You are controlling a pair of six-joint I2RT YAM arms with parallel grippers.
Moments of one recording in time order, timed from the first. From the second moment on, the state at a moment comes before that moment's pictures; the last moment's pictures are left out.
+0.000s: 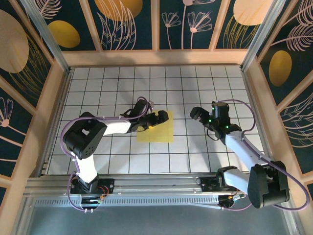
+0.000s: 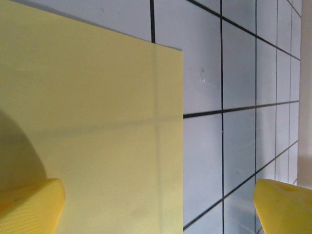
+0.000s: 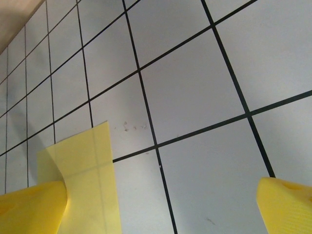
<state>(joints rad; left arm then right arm) -0.68 1.84 0.93 0.17 0.31 -0.95 0.23 1.12 0.58 -0.19 -0.14 0.68</state>
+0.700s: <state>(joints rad) -0.68 1.54 0.75 -0.11 0.15 -0.92 0.57 1.59 0.99 -0.32 0.01 0.55</state>
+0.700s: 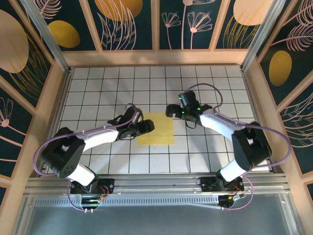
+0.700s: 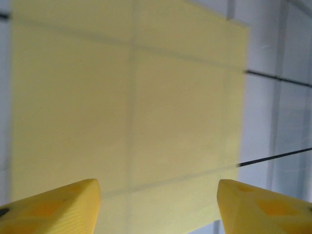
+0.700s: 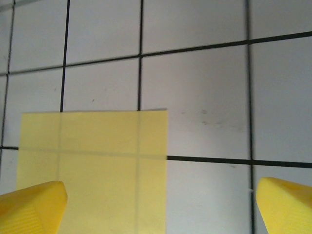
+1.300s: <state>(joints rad) -0.68 1.62 0.73 -0.14 0.14 -0.88 0.71 1.96 1.27 -0.43 0.07 0.49</state>
